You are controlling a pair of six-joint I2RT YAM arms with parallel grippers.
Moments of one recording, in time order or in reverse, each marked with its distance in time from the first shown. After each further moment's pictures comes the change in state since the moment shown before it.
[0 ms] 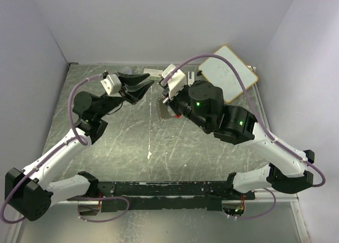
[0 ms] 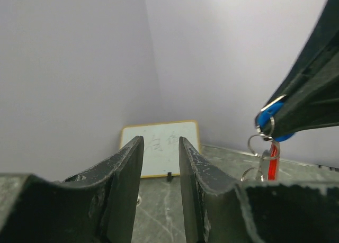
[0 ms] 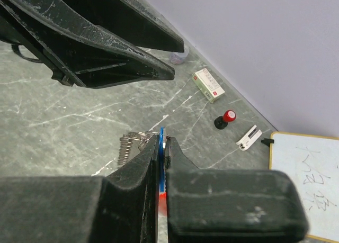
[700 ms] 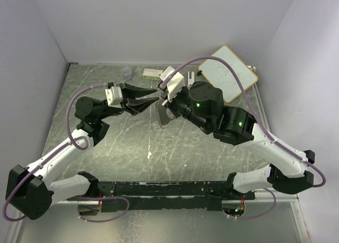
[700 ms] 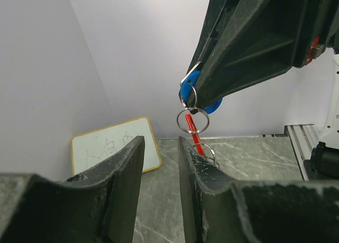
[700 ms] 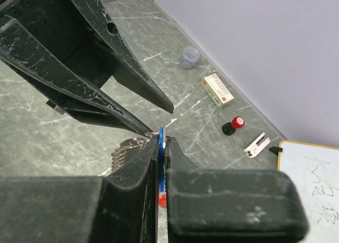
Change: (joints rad) left arm 0.013 0.021 -0.077 0.152 0.317 -0.082; right arm 0.000 -0.013 -0.033 0.029 -0.057 -0.008
